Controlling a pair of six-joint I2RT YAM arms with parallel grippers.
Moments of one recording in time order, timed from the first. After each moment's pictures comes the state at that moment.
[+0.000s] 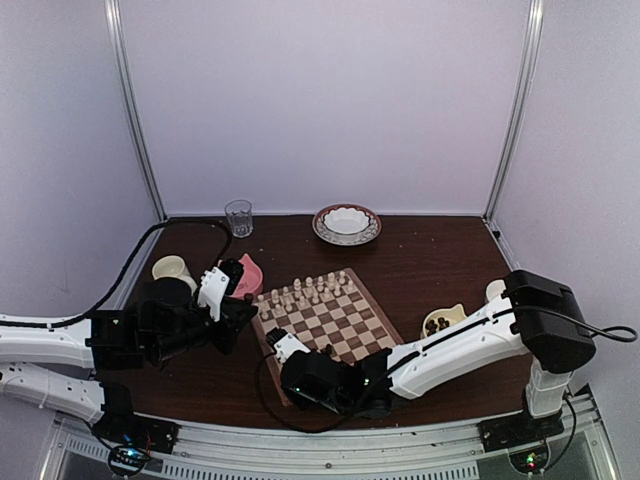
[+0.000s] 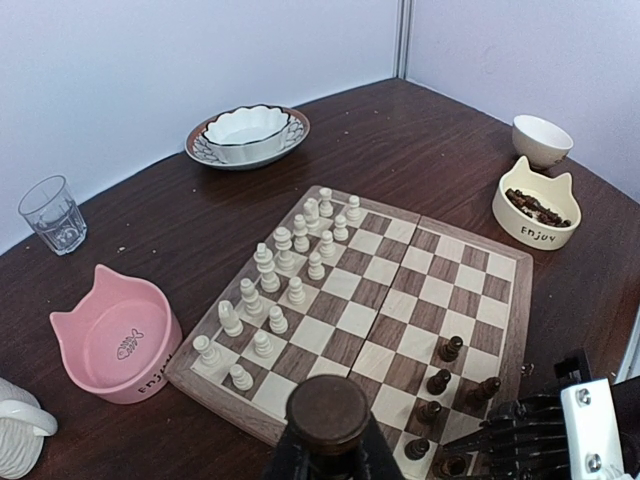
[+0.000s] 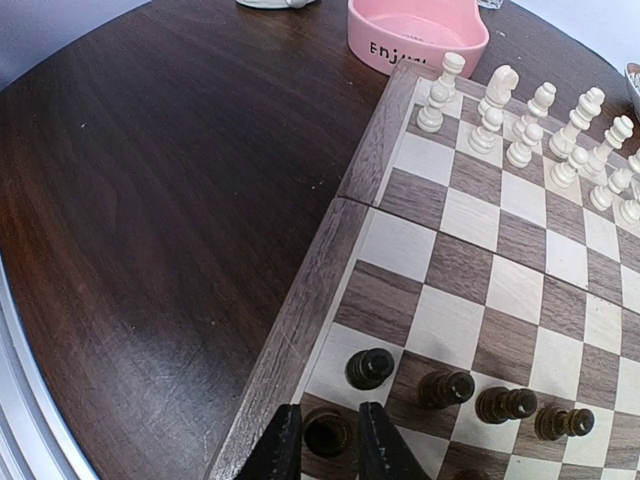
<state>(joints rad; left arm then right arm) -1.11 0.94 0.53 0.01 -0.37 -0.17 1.42 1.95 1.15 0.05 0.52 0.41</state>
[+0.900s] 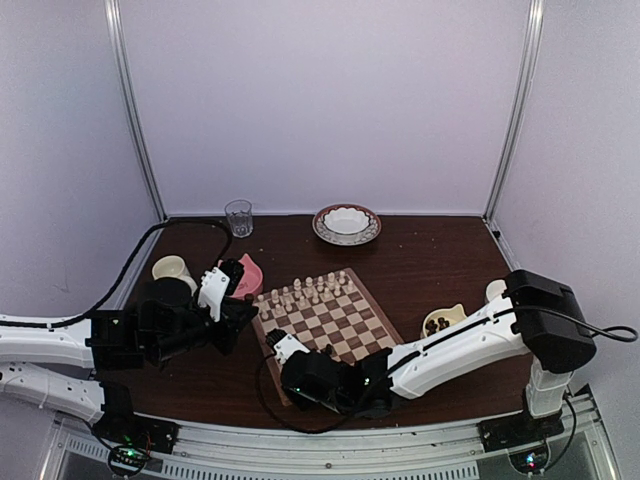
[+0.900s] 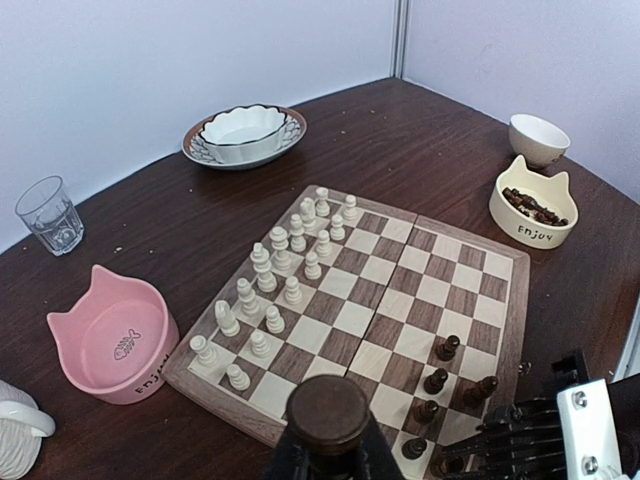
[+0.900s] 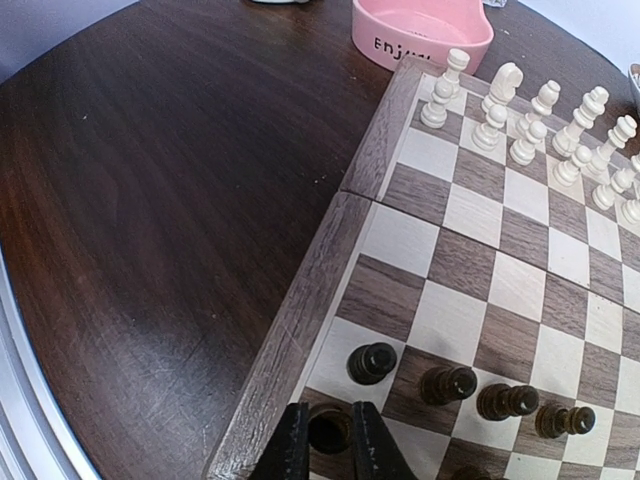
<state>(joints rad) -1.11 0.94 0.53 0.01 -0.36 -0.17 1.42 1.95 1.15 0.04 0.51 0.40</state>
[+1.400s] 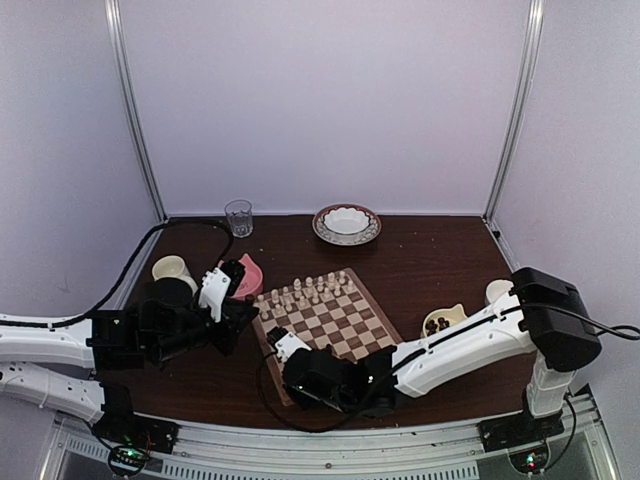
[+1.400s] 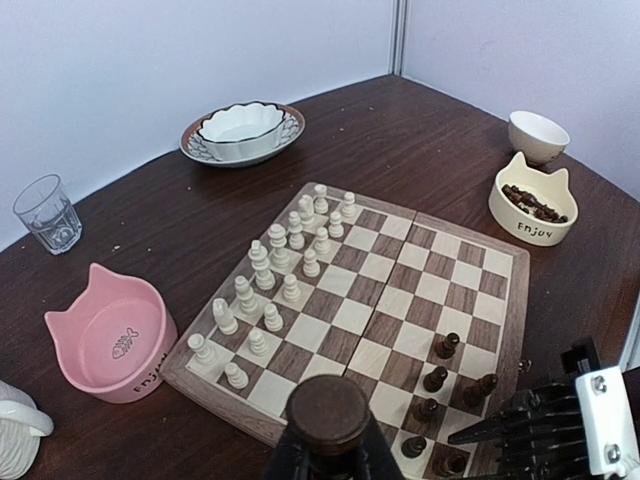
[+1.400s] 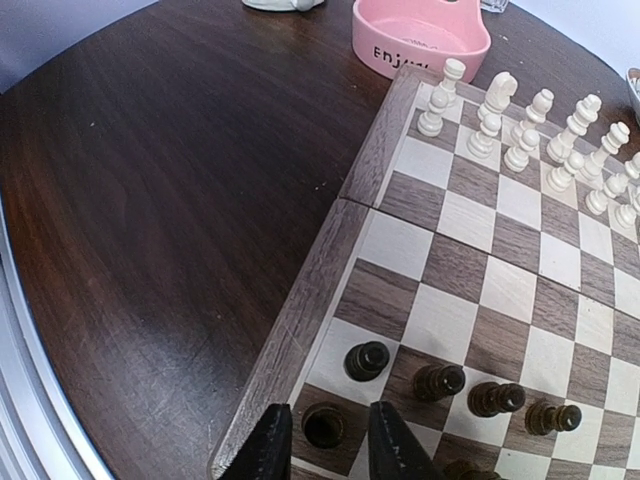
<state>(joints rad) -1.11 0.94 0.53 0.01 -0.36 -0.17 1.42 1.93 1.14 0.03 0.51 0.40</state>
